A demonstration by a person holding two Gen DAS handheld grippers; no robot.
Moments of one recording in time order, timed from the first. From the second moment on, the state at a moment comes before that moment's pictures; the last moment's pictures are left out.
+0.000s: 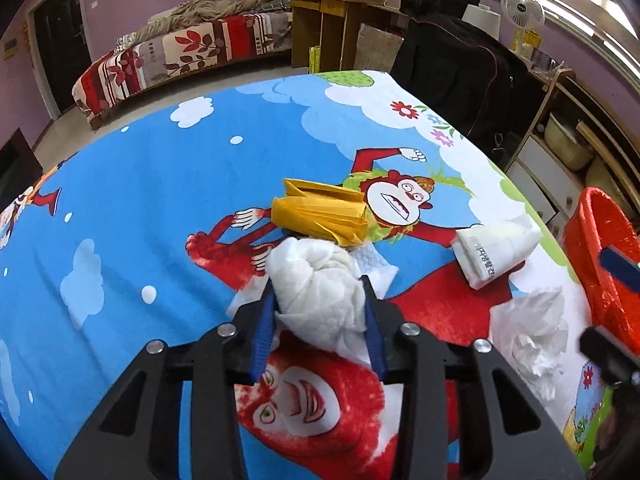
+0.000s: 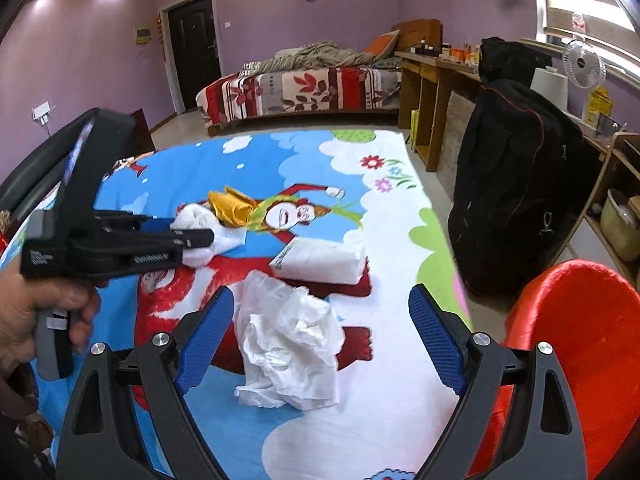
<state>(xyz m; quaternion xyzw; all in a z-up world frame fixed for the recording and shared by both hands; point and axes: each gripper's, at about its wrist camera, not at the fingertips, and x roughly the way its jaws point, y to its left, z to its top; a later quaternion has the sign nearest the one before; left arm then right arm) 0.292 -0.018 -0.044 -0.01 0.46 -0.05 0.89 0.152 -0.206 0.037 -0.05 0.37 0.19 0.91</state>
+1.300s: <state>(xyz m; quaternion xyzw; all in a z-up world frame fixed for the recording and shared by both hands) 0.235 -0.025 -0.003 -0.06 0.39 -0.03 0.92 0.137 -0.190 0.008 -0.08 0.41 0.22 0.88</state>
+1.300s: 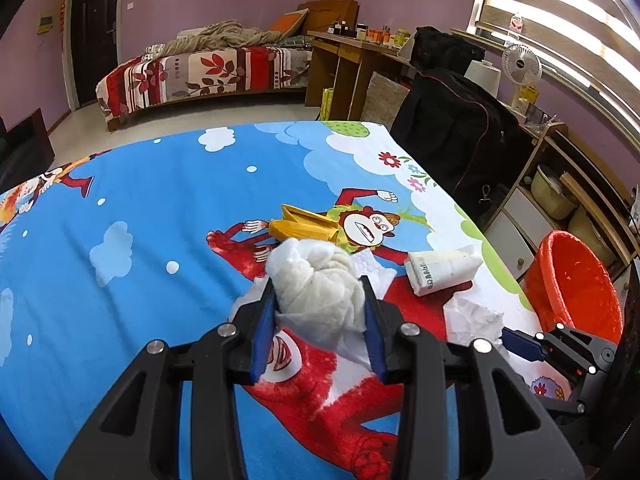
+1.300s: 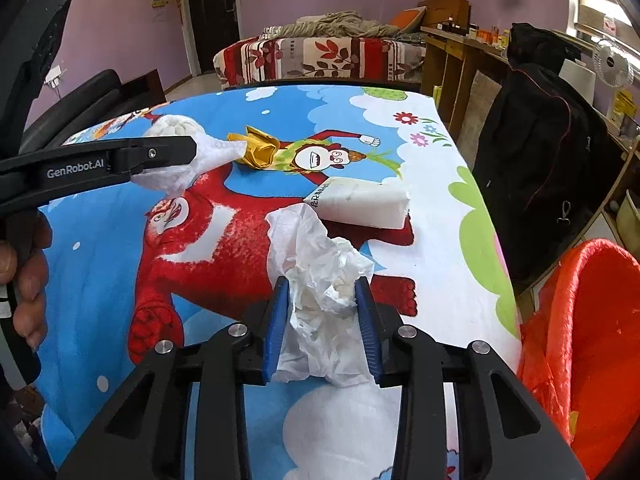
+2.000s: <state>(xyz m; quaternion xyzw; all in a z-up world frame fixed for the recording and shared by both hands) 0.224 -0.069 0.025 -0.04 0.37 -0.07 0.93 0.113 -0.264 0.068 -0.05 0.36 0.16 0.92</state>
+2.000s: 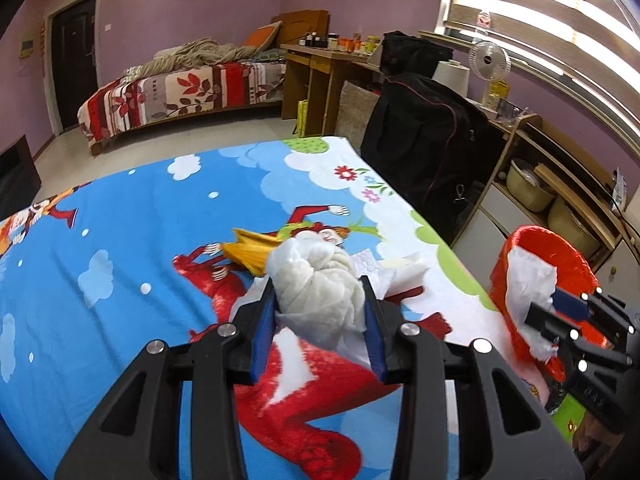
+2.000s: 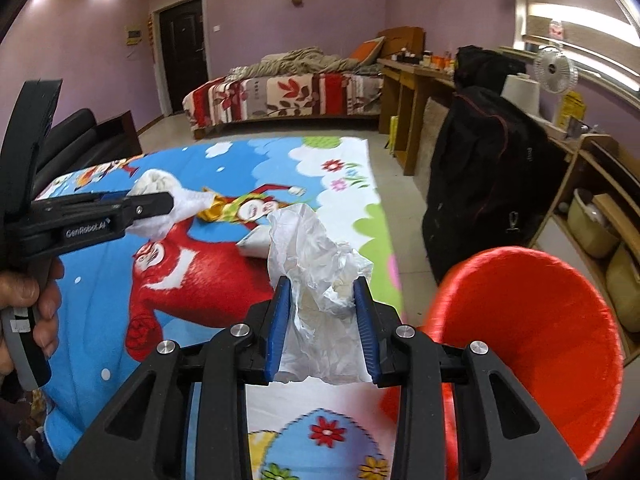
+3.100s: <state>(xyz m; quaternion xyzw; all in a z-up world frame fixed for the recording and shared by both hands) 0.212 -0.256 0.044 0.07 0.36 -0.24 0.90 0.100 -0.426 0.083 0.01 0.34 0.02 0.94</state>
